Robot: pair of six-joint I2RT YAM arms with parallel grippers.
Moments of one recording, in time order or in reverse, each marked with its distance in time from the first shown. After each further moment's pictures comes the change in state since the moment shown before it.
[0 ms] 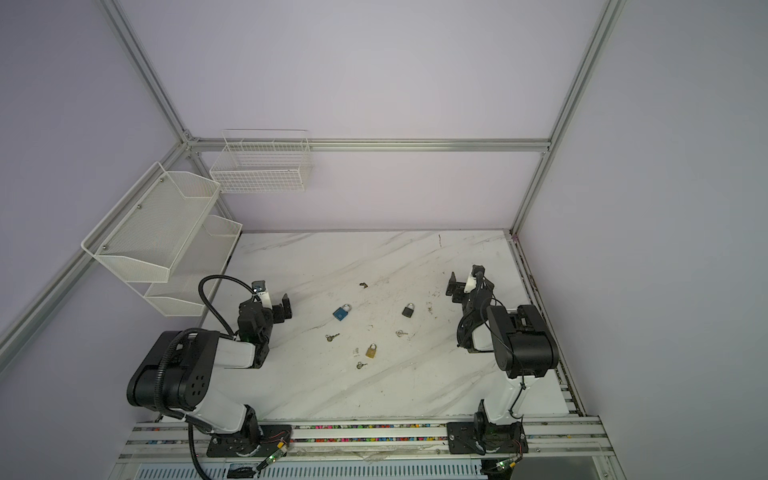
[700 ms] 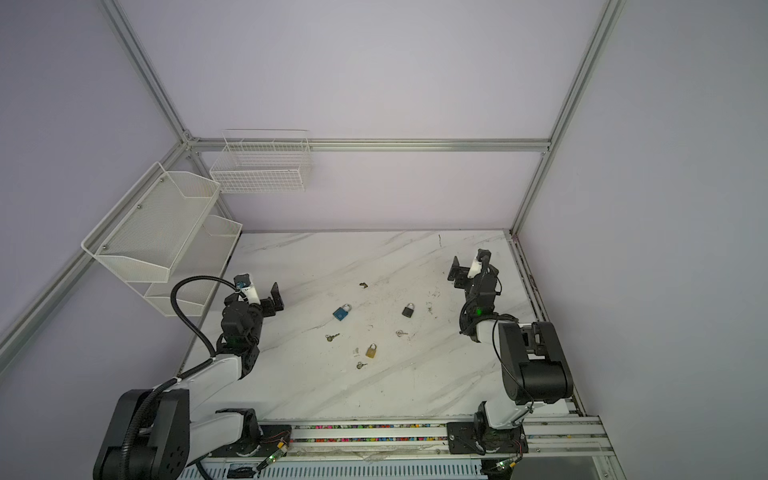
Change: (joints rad) left arm 0.000 -0.414 0.000 -0.261 -0.011 -0.061; right arm 0.000 -0.212 0.114 -0.278 0.025 0.061
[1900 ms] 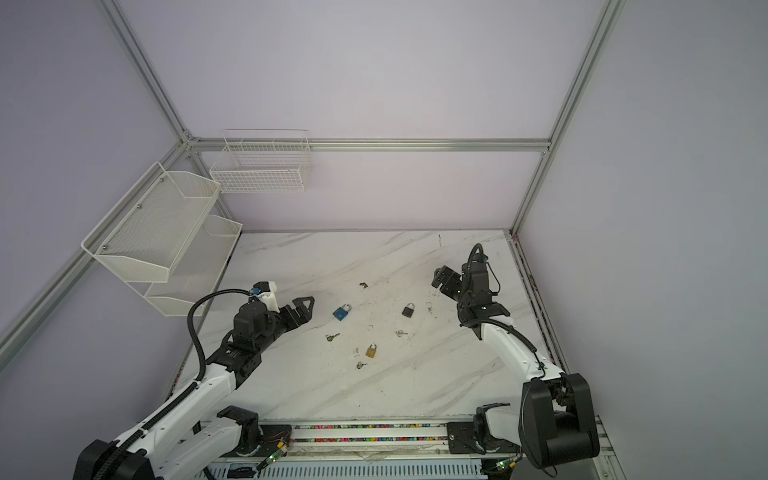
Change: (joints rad) left arm -0.268 -0.238 0.115 -0.621 0.277 -0.605; right arm 0.146 -0.306 0.195 -0.982 -0.165 0.558
